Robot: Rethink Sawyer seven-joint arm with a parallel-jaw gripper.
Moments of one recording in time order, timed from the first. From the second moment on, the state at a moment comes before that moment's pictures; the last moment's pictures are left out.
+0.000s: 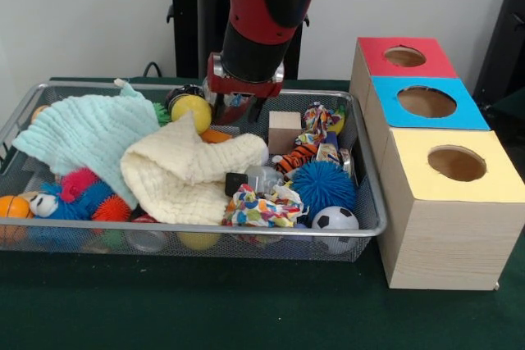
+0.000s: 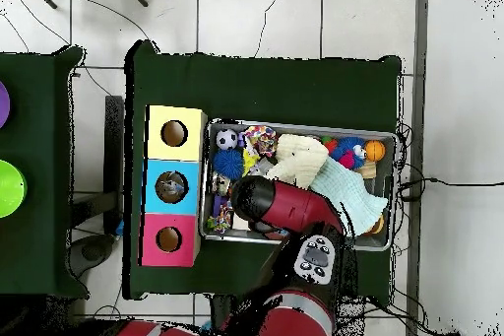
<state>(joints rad) -0.04 -0.39 -0.34 1.65 0.12 0.59 1.32</state>
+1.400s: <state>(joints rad) -0.05 -0.40 -0.33 1.65 0.12 0.57 1.32</state>
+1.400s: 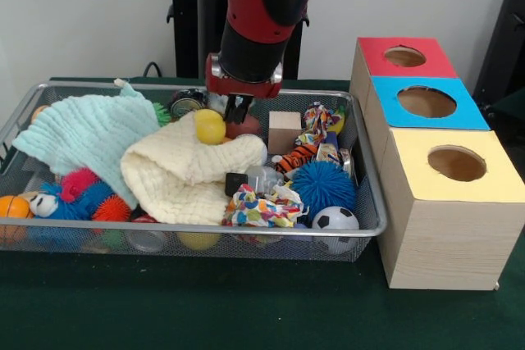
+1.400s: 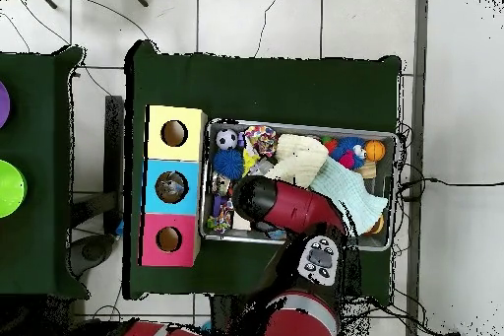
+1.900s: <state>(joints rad) -0.06 -0.42 -0.33 1.66 0.12 0.52 1.32</state>
